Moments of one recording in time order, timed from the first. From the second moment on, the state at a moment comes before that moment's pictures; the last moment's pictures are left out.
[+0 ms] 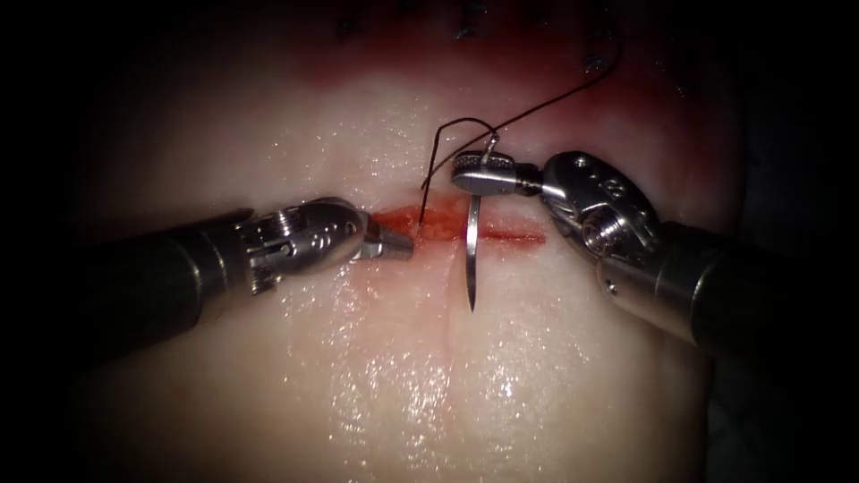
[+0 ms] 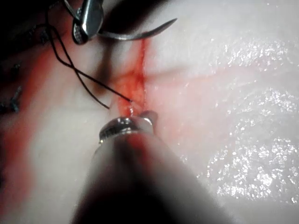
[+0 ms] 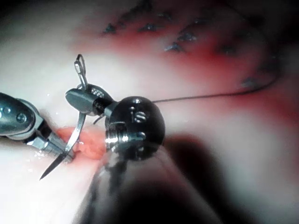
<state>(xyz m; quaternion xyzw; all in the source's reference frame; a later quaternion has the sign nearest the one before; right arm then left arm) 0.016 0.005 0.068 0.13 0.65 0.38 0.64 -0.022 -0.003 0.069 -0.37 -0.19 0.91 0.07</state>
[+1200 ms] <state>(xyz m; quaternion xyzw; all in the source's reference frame) 0.018 0.006 0.070 0.01 0.68 0.28 0.68 -0.022 -0.002 0.073 -0.19 -0.26 0.95 0.04</state>
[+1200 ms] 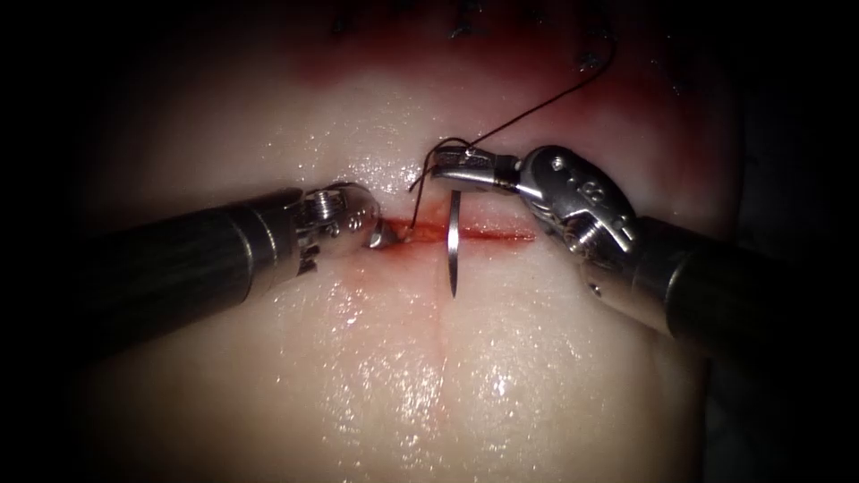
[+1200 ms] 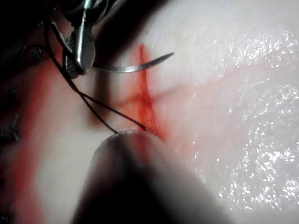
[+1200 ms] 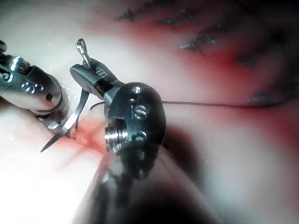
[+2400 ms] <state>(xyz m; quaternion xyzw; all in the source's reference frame) 0.021 0.004 0.077 -0.16 0.68 0.15 0.70 -0.022 -0.002 0.071 -0.23 -0.24 0.94 0.11</state>
